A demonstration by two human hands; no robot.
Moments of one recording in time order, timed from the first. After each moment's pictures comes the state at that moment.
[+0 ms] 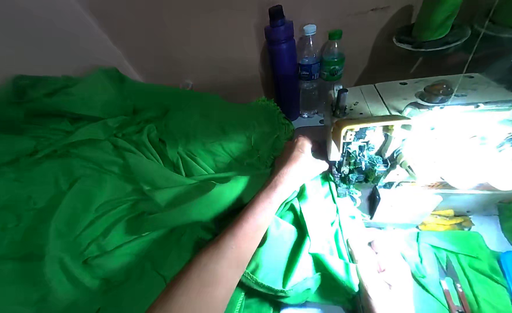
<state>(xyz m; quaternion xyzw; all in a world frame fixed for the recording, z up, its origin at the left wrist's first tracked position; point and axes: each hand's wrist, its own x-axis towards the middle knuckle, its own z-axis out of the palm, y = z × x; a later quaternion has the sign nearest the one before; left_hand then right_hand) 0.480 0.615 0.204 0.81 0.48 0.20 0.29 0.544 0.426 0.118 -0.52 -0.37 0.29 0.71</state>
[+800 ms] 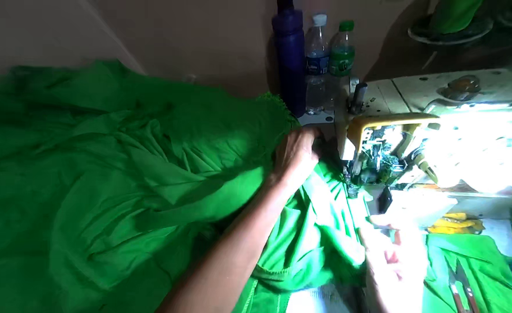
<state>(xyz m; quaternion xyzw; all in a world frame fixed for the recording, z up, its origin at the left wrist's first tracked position) 0.470 0.628 0.198 0.85 0.44 0.25 0.13 0.542 0.447 0.118 -0.49 -0.40 0.21 0.74</state>
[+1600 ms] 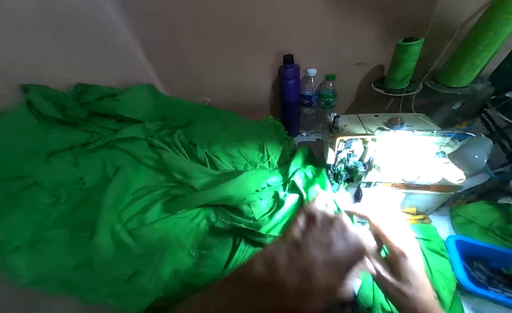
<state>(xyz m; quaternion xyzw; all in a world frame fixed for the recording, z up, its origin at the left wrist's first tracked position) 0.412 0.469 0.254 0.98 0.10 0.15 -0.01 0.576 0.401 0.156 -0.55 -0.65 0.05 0.53</state>
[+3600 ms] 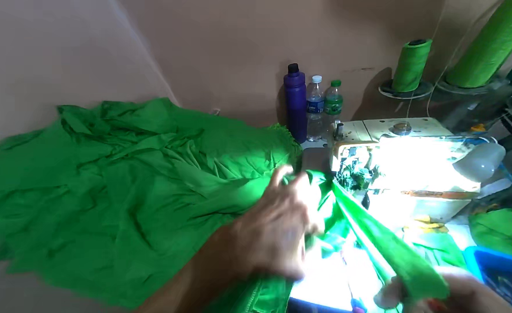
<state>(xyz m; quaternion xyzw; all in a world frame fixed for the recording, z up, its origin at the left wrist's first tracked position) 0.377 0.506 0.271 0.99 0.13 0.10 -0.02 0.577 0.349 0.209 -0.34 -0.65 0.33 0.60</state>
